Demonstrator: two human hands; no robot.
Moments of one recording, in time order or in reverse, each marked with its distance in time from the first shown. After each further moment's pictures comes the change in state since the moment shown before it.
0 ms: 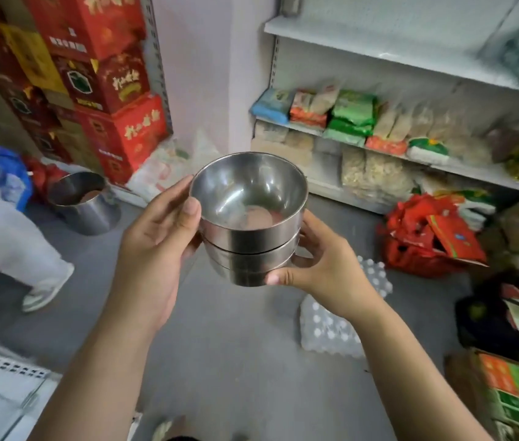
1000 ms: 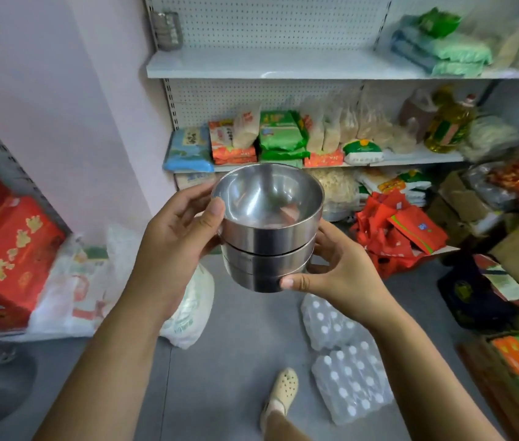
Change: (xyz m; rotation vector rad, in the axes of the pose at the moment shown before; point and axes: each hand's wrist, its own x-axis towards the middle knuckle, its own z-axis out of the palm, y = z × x) left_hand 0.447 -0.064 0.103 0.108 -0.507 -0.088; right_hand 0.326 0.049 -0.098 -0.004 0.439 0.089
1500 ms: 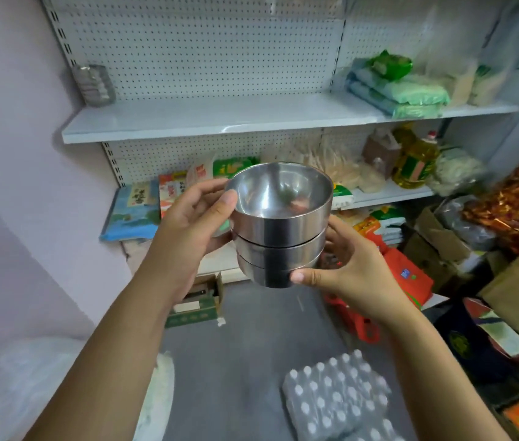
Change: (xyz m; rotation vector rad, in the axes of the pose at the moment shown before) left_hand 0.299 -0.031 0.150 -0.032 -0.194 -0.007; right_hand 0.233 0.038 -0.179 -0.022 0.180 -0.077
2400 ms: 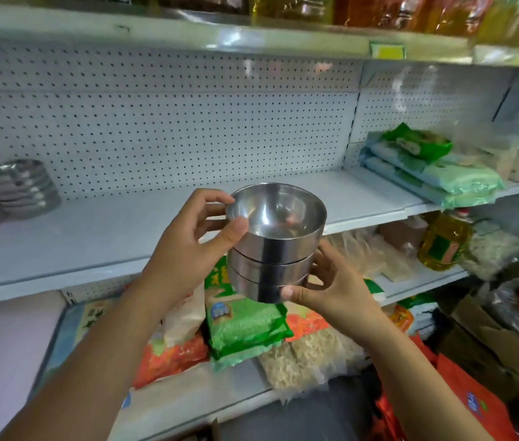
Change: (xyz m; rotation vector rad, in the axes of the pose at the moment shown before) left_hand 0.490 -0.022 -0.071 0.229 -0.174 0.274; right_hand 0.471 0.093 0.016 0.039 0.093 -0.012
